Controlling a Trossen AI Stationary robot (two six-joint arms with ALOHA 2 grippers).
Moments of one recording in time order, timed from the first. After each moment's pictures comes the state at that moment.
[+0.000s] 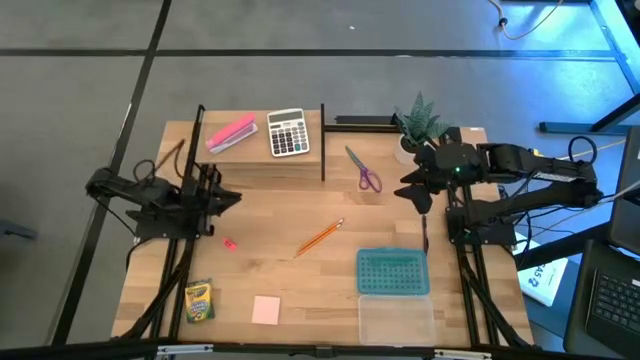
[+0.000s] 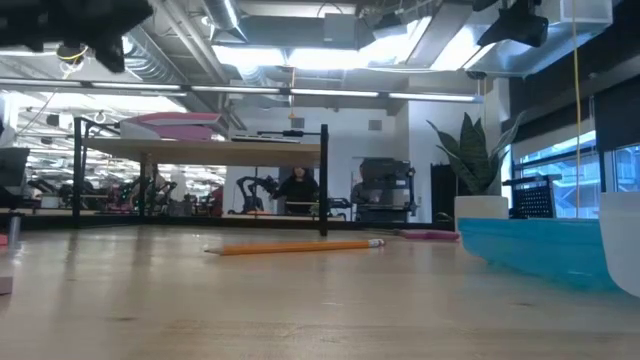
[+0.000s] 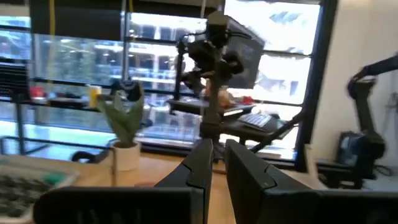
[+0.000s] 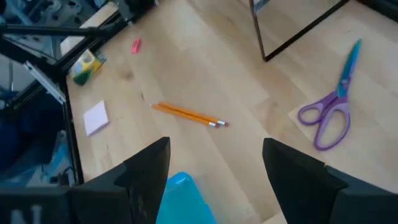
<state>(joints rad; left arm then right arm) -0.31 0.04 0.18 0.08 -0.41 -0.03 -0.04 0.94 1.14 -0.92 0.02 0.62</state>
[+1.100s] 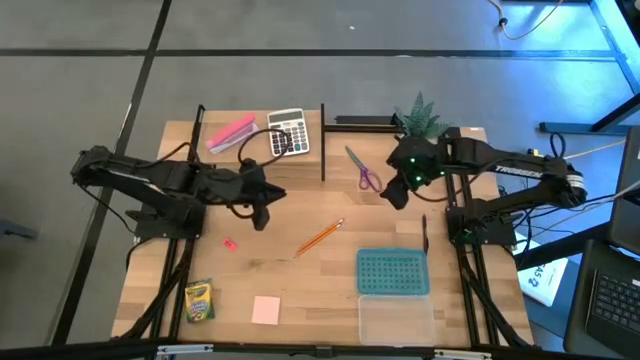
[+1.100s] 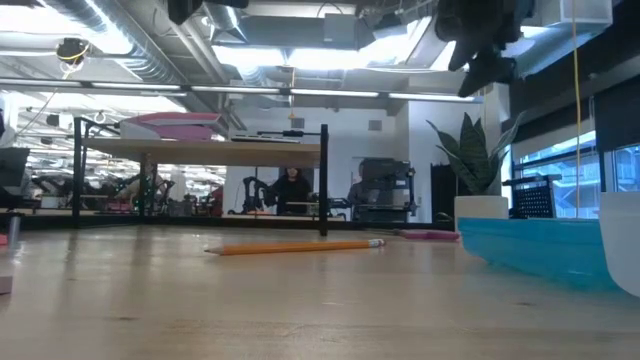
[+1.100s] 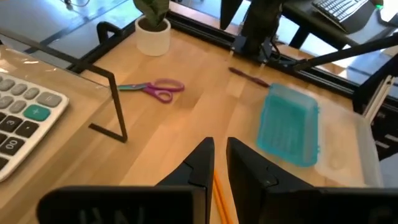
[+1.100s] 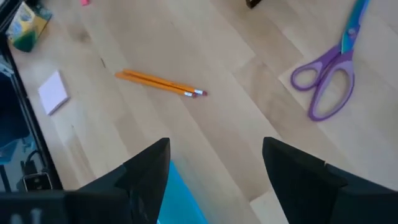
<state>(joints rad) -0.19 1.06 1.06 -0.54 -0.41 -0.49 -0.20 1.19 1.14 -0.93 -0.13 0.54</state>
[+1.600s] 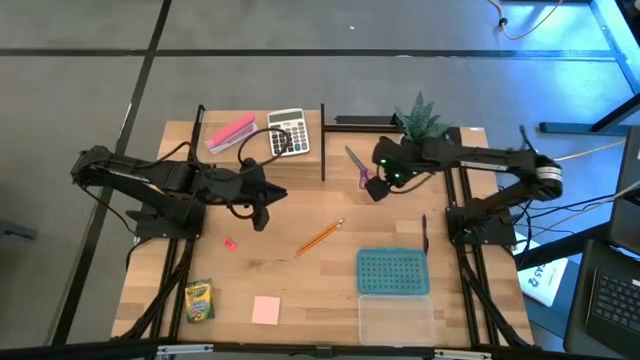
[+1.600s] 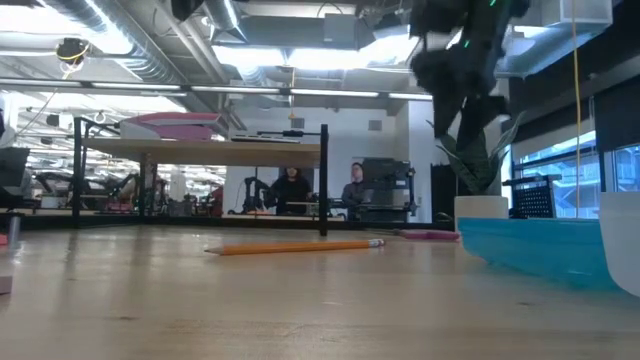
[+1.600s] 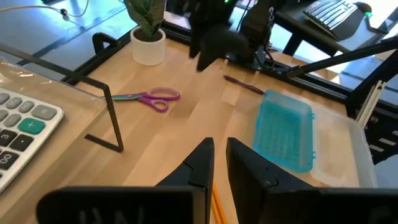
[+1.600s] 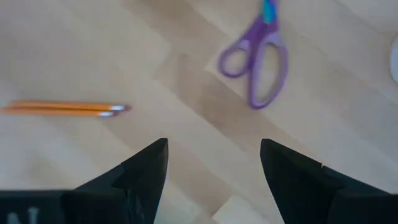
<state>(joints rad) -0.19 1.06 1.06 -0.50 -0.41 -0.46 -0.27 1.44 1.14 -0.97 0.03 0.68</state>
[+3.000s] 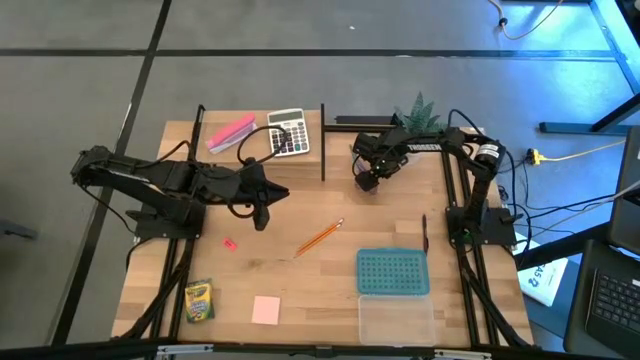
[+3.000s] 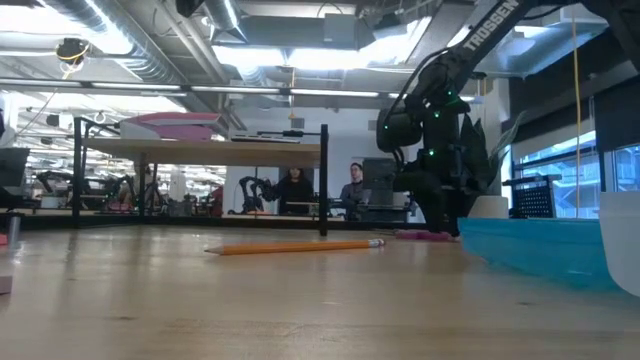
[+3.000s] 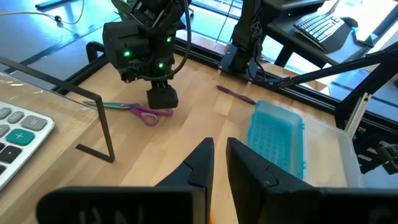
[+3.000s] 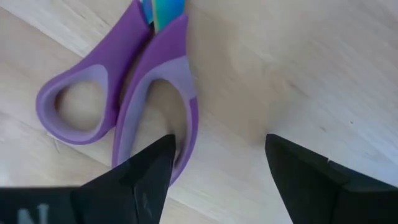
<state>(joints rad) -0.19 1.06 1.06 -0.45 -0.40 -0.46 -0.51 1.89 1.14 -0.81 0.03 0.44</state>
